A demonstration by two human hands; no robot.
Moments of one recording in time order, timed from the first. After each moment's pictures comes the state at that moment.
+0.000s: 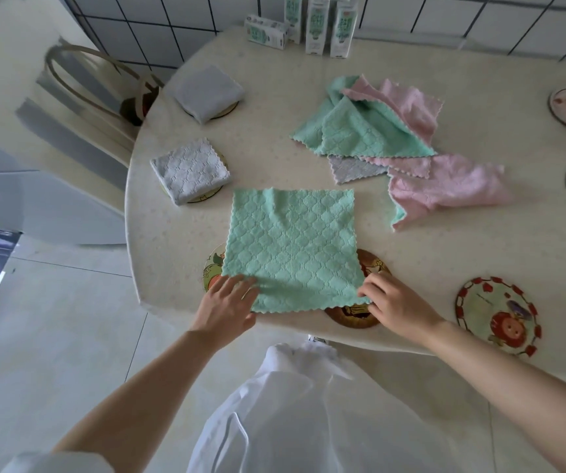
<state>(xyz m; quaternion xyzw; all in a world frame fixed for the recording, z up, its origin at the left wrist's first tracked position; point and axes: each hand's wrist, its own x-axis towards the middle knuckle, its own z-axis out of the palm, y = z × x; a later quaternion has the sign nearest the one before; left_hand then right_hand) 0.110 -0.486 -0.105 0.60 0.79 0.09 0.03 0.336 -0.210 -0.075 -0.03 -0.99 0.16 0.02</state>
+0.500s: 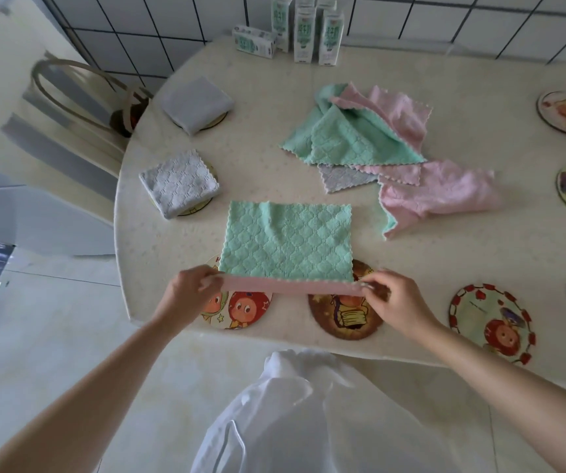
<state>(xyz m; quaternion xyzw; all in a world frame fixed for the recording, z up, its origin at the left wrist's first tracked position) 0.064 -0.470 -0.054 0.24 0.88 0.32 0.26 0.323 -0.201 -0.055 -0.26 -0.88 0.39 0.07</state>
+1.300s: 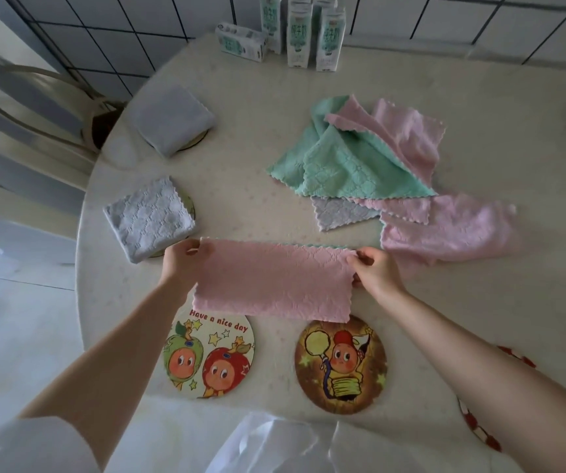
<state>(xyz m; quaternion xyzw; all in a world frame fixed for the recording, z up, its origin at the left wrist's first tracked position) -0.037 -0.338 -0.087 -0.01 0.87 0.41 0.28 0.192 -0.104 -0.095 -0.52 -0.70 0.49 0.03</state>
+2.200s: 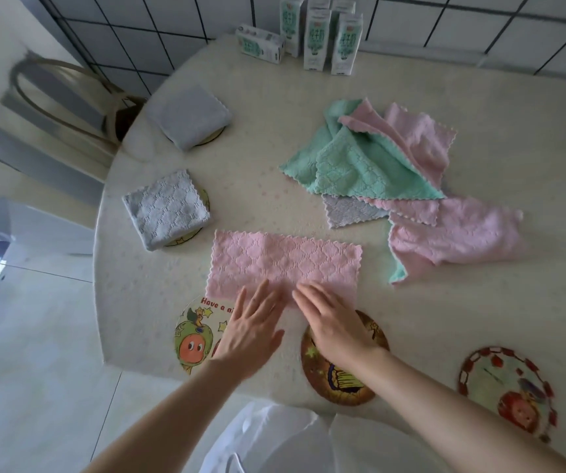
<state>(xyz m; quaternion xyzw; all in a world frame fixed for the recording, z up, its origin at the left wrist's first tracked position) 0.106 -0.376 -0.112 0.54 0.83 0.05 0.14 0.224 -0.212 -0.098 -0.08 -0.98 0.17 -0.03</state>
